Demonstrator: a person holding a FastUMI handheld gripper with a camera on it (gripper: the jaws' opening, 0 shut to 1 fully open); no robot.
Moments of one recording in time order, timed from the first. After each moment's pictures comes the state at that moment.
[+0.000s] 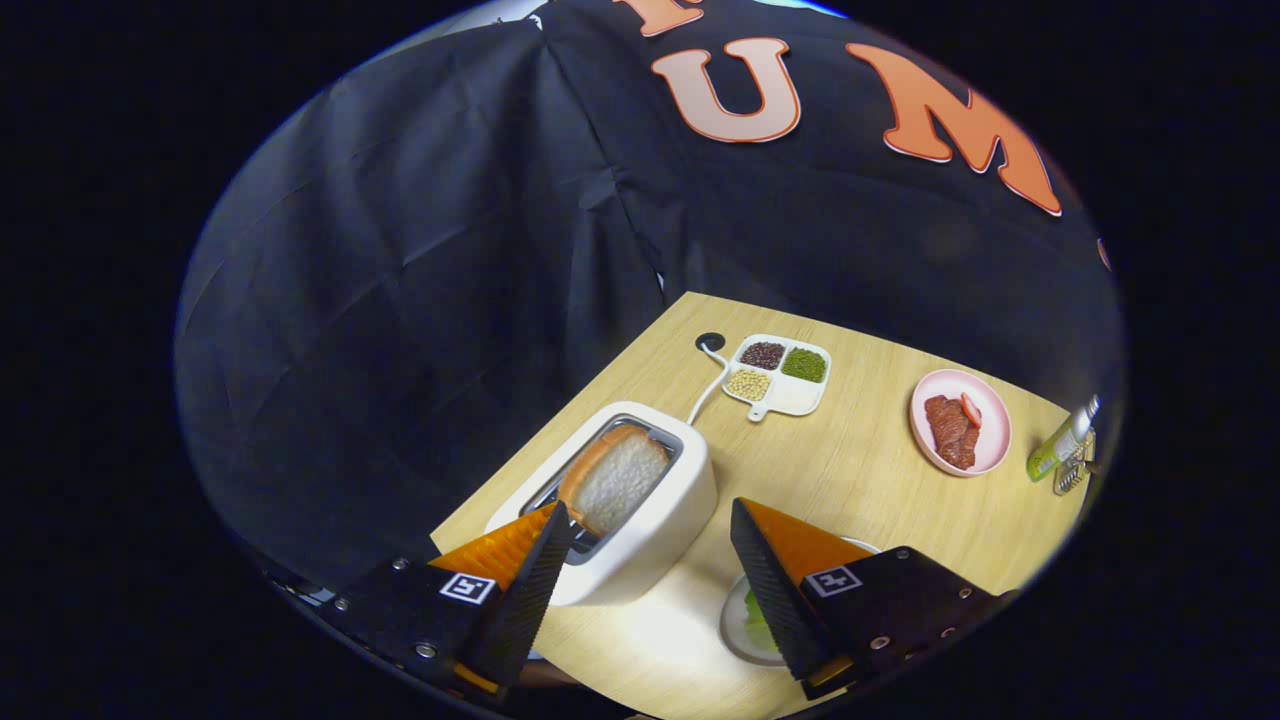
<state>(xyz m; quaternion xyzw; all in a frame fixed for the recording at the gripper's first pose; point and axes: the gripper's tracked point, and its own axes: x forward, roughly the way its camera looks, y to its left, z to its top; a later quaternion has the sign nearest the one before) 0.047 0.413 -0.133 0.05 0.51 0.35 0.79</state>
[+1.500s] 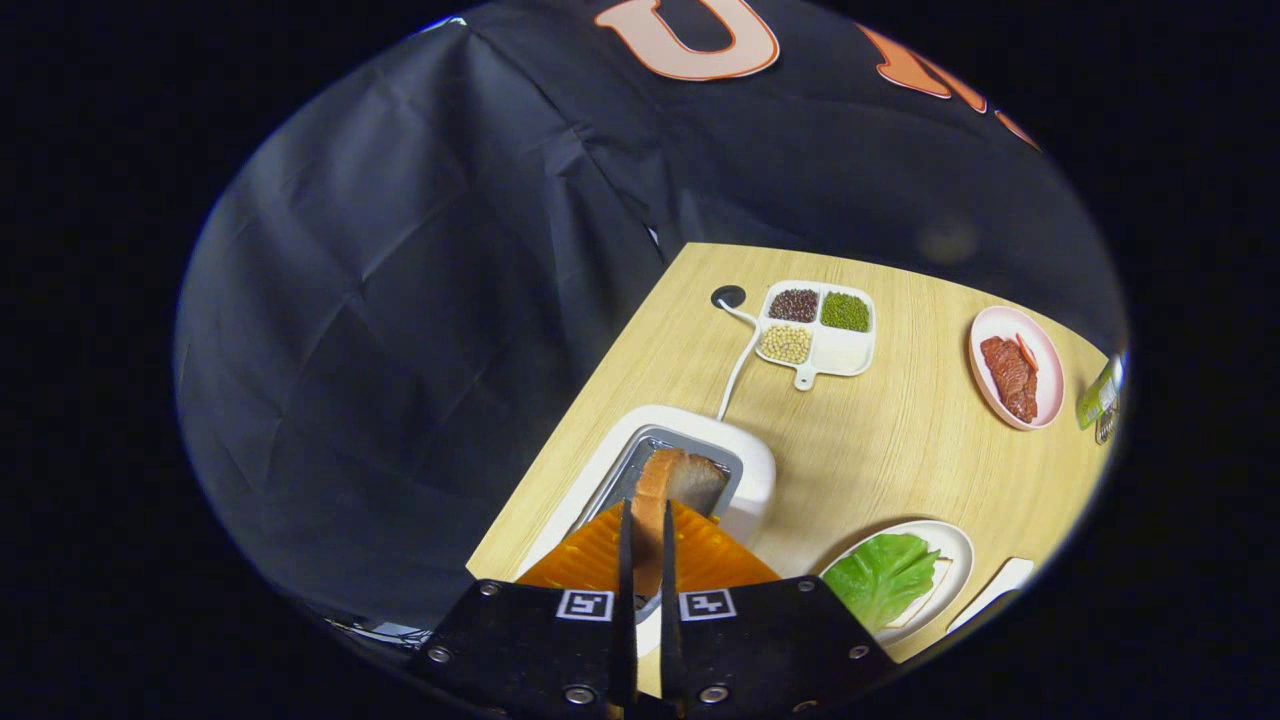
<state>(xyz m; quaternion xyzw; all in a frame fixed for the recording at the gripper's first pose) 0.057 0.465 -0.168 0.10 0.58 0.32 0.75</state>
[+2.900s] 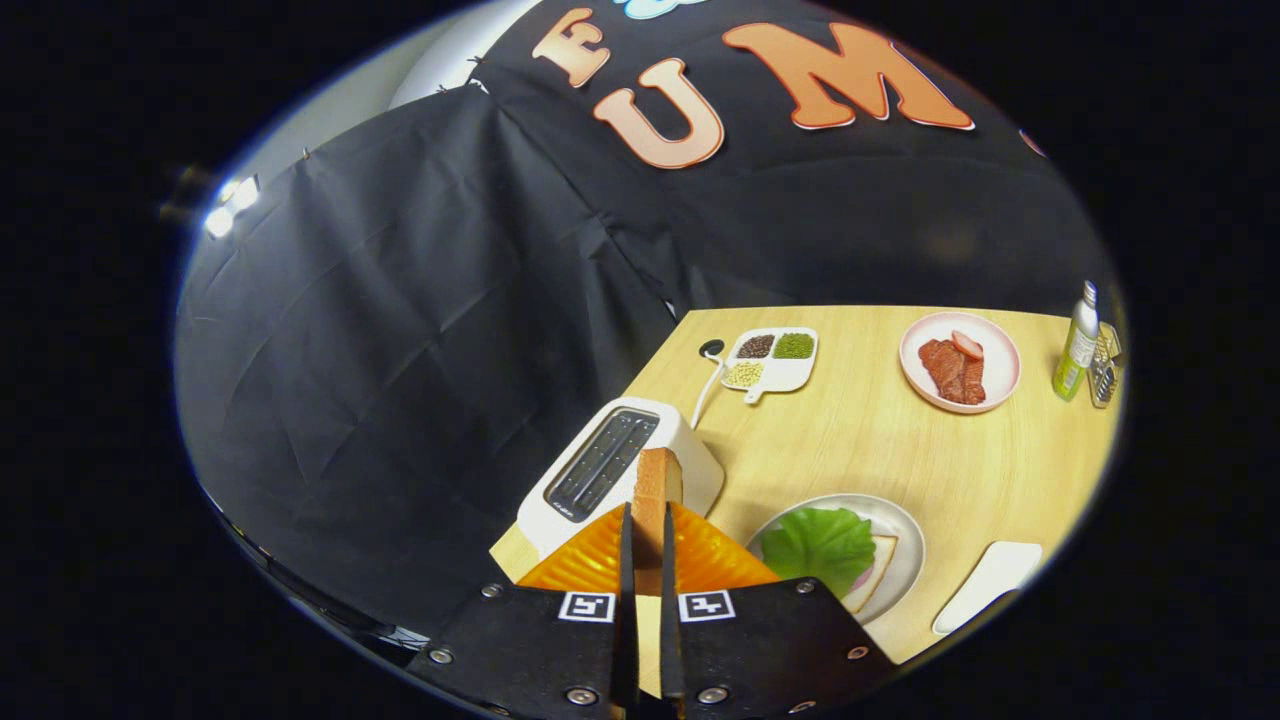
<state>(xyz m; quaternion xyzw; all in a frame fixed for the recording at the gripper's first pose) 0.018 0.315 -0.139 0.19 0.47 0.34 0.79</state>
